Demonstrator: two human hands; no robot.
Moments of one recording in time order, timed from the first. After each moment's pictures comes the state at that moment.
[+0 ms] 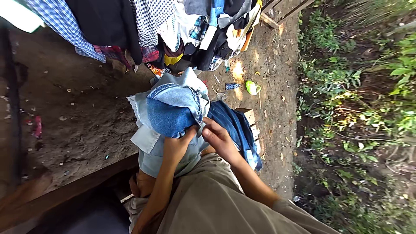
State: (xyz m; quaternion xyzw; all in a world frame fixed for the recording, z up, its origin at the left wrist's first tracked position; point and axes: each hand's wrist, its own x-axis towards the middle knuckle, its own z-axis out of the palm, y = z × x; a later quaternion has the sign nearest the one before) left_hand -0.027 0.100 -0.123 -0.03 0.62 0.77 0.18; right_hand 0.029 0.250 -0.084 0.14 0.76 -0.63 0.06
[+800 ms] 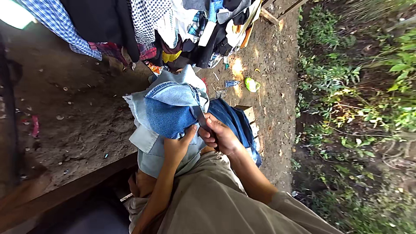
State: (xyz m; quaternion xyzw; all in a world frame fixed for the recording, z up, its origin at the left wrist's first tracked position) left_hand -0.020 0.103 -0.127 -0.01 0.62 0.77 0.14; right_hand 0.014 0.261 -0.080 0.23 0.51 -0.81 0.19
